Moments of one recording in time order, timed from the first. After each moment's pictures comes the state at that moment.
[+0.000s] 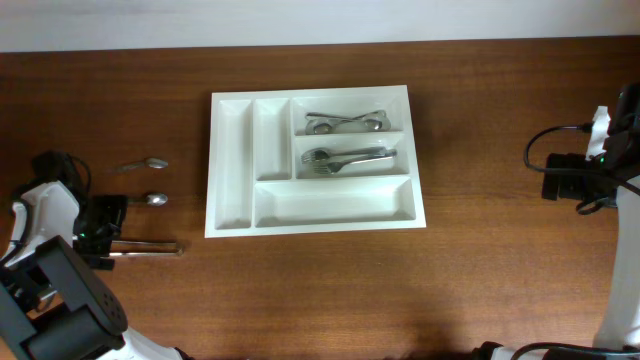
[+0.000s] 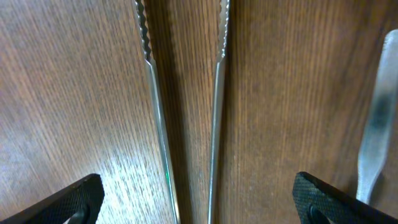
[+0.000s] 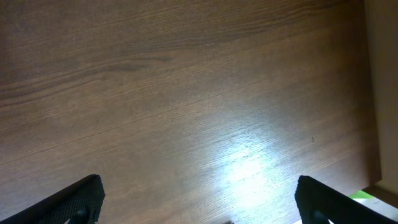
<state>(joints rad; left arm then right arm) 0.53 1.83 1.19 -0.91 -0.07 -0.96 -0.38 1.47 1.55 -1.33 0.20 -0.13</state>
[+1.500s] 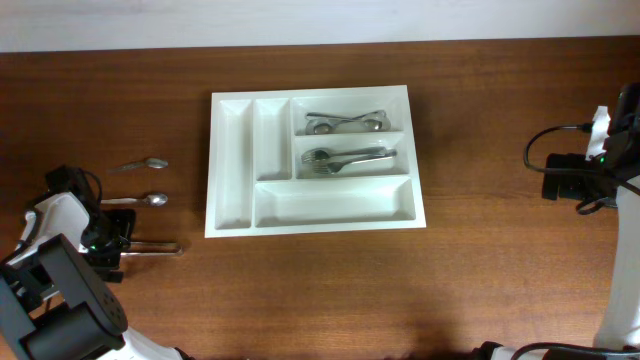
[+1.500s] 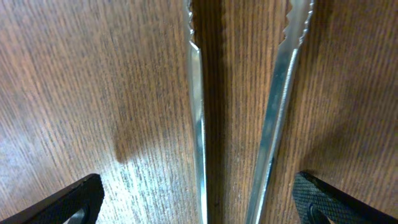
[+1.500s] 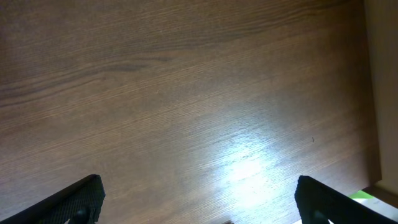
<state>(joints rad) 0.53 1.83 1.09 -0.84 -0.10 -0.98 -0.38 1.47 1.55 -1.33 0.20 -0.13</state>
